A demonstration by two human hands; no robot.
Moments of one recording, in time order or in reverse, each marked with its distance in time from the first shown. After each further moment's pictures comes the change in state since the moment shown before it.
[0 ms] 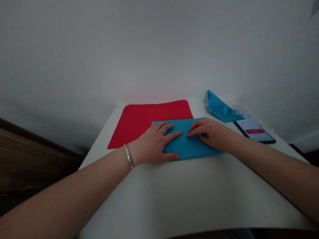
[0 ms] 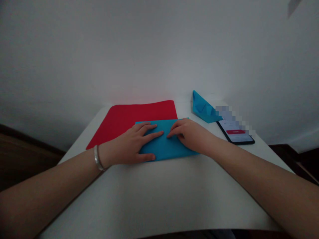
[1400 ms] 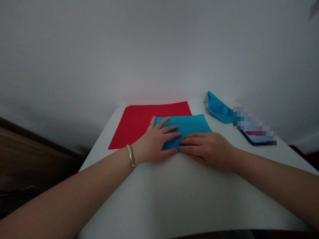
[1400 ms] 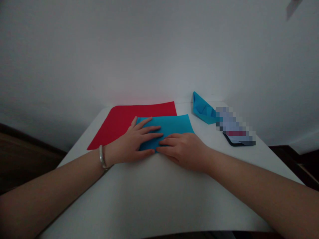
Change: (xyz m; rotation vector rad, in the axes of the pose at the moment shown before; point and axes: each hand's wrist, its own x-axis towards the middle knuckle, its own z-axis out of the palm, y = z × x) left_hand 0.001 -0.009 -0.005 -0.093 0.121 0.047; right_hand -0.005 -0.042 0.005 -0.243 0.108 -0.355
